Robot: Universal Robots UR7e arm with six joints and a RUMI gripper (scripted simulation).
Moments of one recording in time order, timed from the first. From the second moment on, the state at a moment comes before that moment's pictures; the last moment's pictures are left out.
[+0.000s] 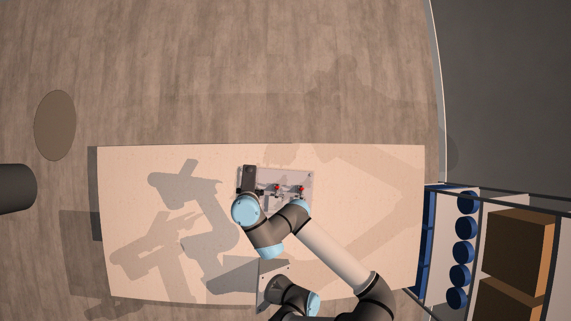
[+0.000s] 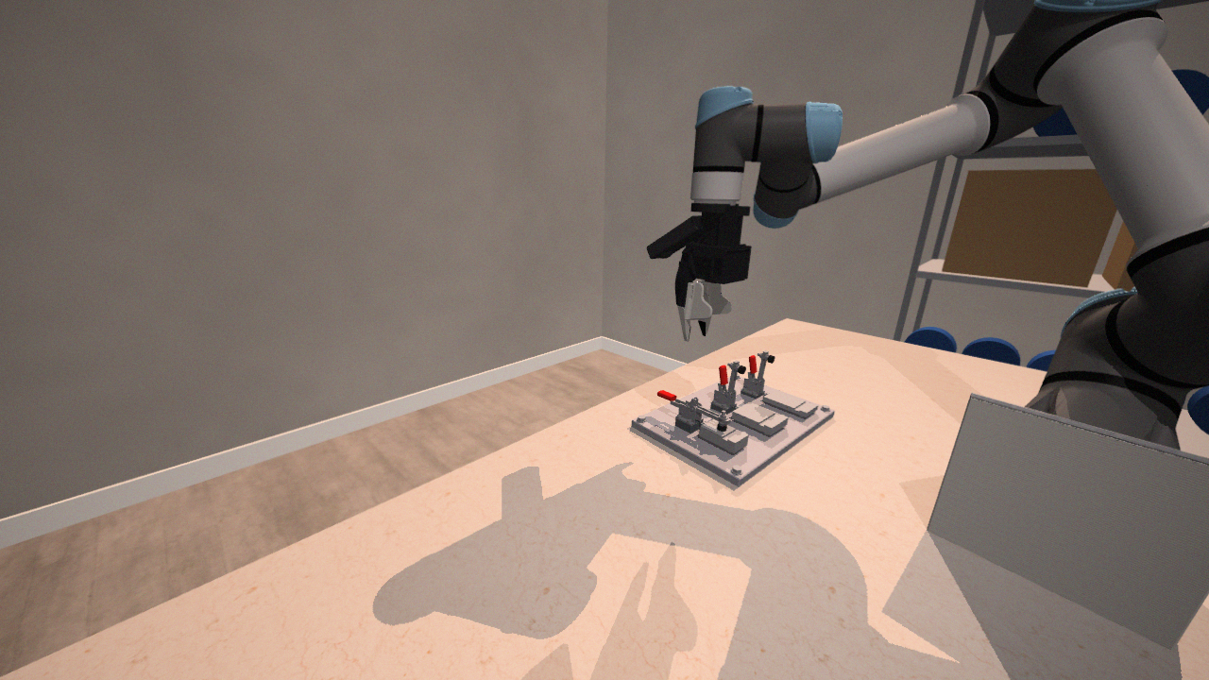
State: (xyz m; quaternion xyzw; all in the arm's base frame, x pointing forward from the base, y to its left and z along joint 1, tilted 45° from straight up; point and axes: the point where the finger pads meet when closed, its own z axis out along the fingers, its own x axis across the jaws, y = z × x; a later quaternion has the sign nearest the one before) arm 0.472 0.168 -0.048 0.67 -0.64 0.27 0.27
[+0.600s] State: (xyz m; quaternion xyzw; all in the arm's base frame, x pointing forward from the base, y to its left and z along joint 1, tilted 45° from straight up) arm 0.472 0.136 -0.080 0.67 -0.64 0.27 0.27
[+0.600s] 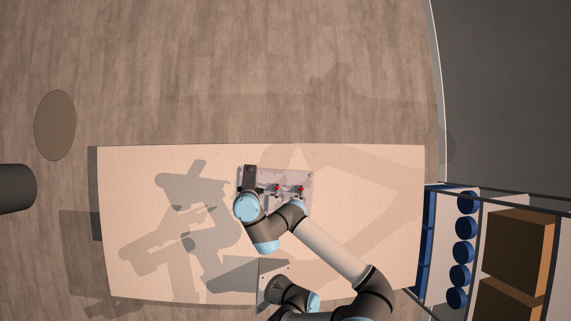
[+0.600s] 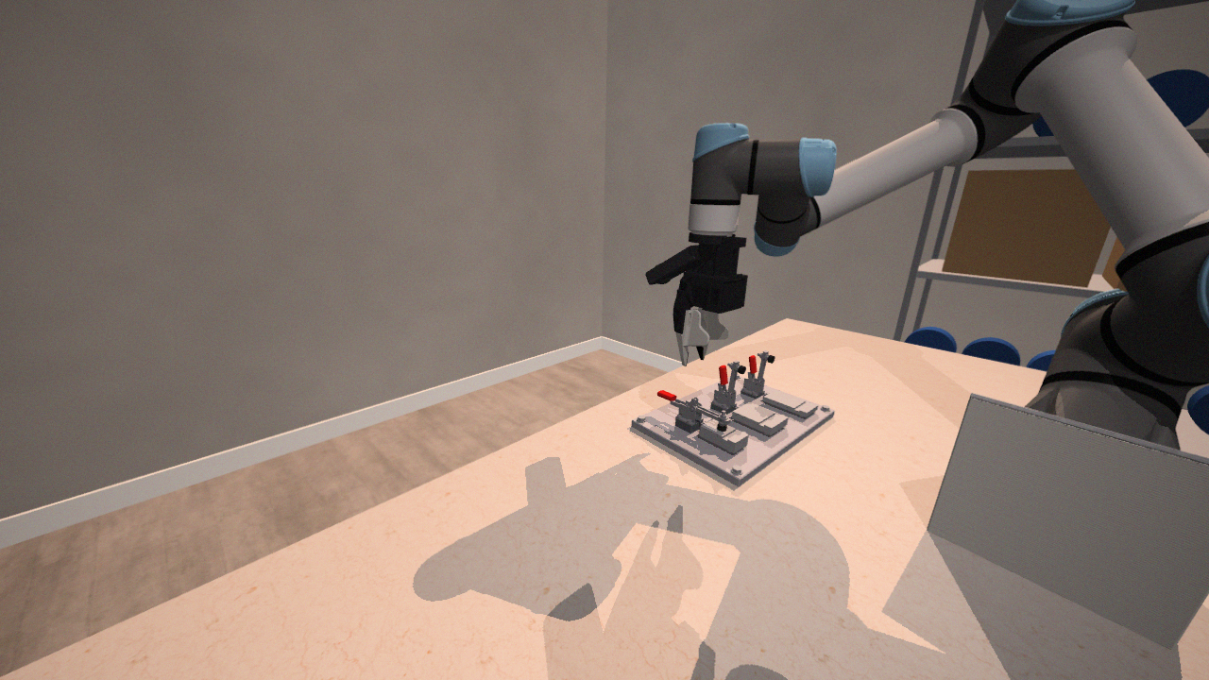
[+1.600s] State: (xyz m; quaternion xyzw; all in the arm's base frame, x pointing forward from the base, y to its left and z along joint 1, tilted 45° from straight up) arm 0.513 0.136 -0.083 0.67 -0.64 0.27 0.27
